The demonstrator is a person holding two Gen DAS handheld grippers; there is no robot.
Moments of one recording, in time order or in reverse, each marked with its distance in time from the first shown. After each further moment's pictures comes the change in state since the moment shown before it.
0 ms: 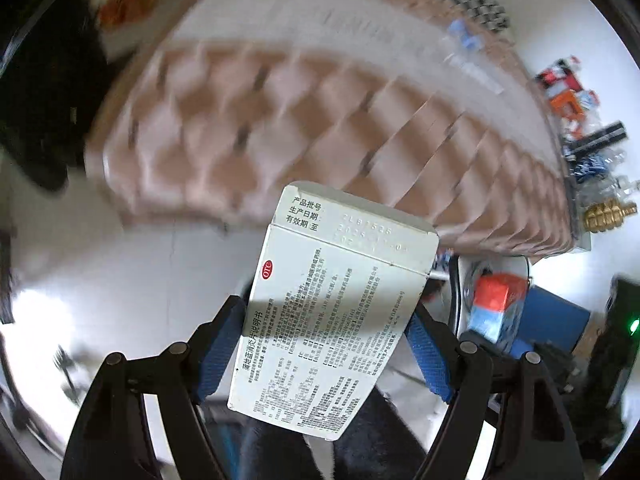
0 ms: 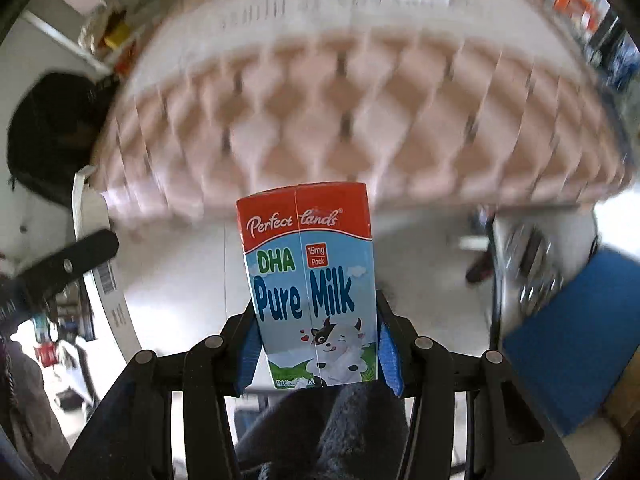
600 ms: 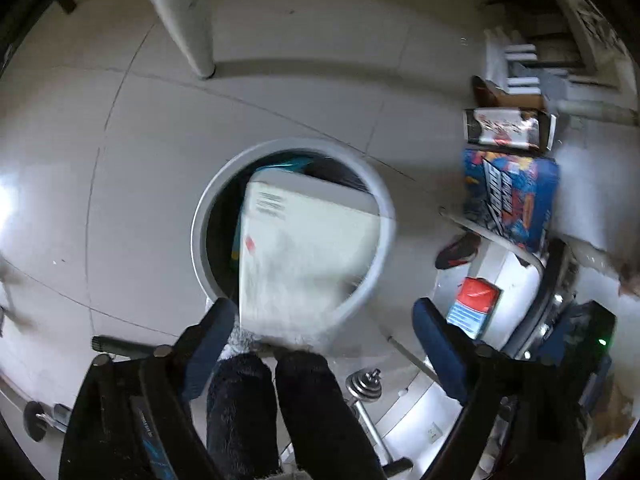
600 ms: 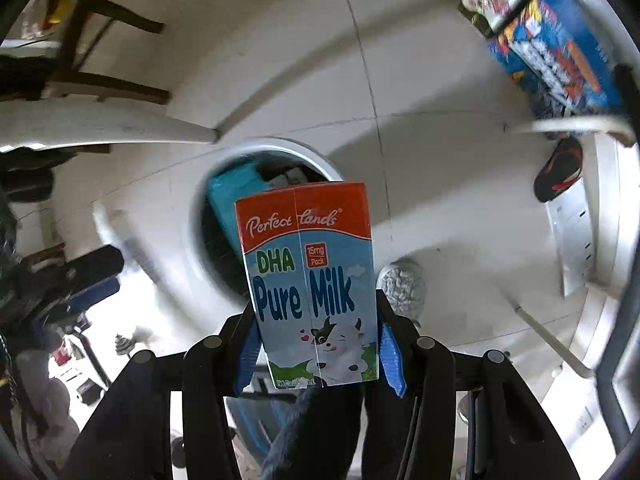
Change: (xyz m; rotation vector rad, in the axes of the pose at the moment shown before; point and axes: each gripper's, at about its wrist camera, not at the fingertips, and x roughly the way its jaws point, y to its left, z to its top) left arm 0.360 0.136 -0.051 -0.250 0.330 -0.116; right arm 0.397 -0.065 -0.041 0.135 0.287 0.068
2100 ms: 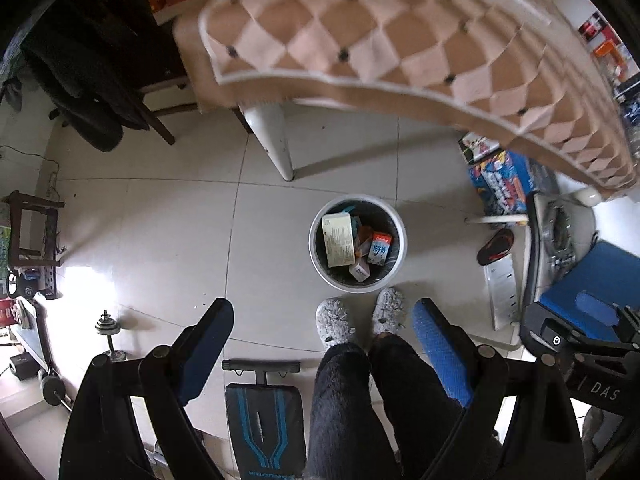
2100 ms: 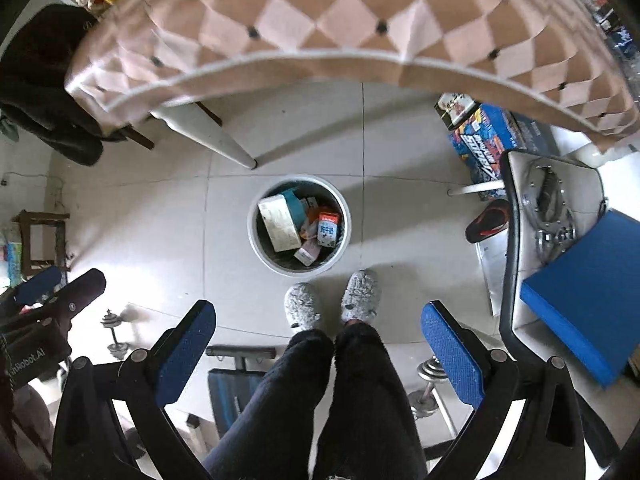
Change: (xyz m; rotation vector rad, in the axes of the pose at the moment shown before) left arm -0.297 -0.087 -0.211 0.249 -0.367 0.344; right arm -0.332 0.095 -0.165 -0.177 -0.244 -0.132
